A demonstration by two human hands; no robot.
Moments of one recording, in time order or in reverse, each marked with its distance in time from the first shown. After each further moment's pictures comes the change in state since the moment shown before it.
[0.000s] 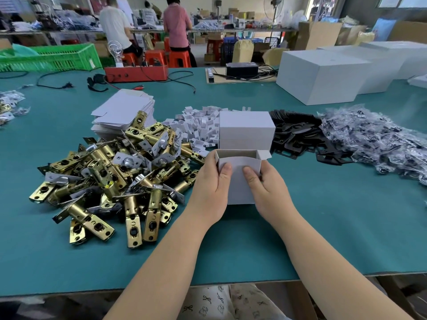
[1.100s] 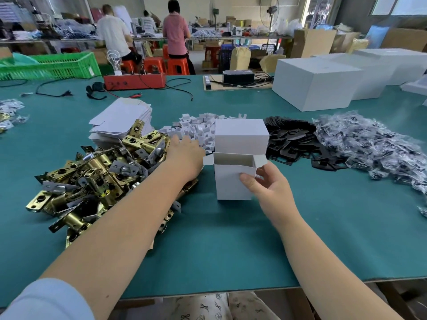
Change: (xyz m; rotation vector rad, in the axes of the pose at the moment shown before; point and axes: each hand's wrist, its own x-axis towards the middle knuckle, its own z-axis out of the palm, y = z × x) left_hand 0.102 0.001 -0.043 1.612 -0.333 0.078; right_hand 0.002 0.000 -0.011 0.451 0.019 0.139
